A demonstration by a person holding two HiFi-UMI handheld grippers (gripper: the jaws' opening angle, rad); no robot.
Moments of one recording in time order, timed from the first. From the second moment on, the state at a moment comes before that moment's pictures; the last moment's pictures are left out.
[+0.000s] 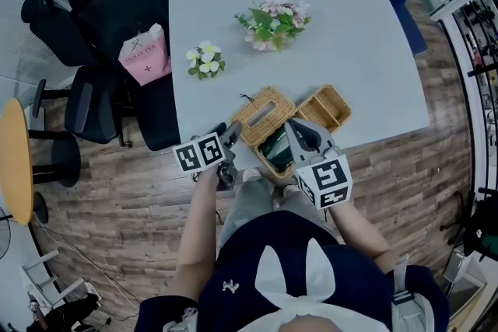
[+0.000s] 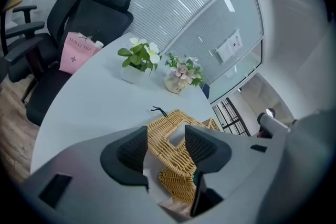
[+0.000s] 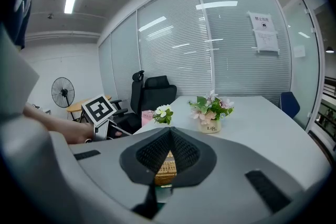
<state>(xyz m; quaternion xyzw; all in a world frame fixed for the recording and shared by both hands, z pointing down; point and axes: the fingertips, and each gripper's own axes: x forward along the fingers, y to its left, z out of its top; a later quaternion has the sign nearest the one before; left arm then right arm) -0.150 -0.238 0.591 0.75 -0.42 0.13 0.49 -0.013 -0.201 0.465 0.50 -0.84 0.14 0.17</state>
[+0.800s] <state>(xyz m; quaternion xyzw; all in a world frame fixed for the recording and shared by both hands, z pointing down) -0.144 -0.255 0.657 0.68 -0.32 0.05 0.66 -0.029 -0.203 0.479 0.52 -0.82 0.16 0.19</state>
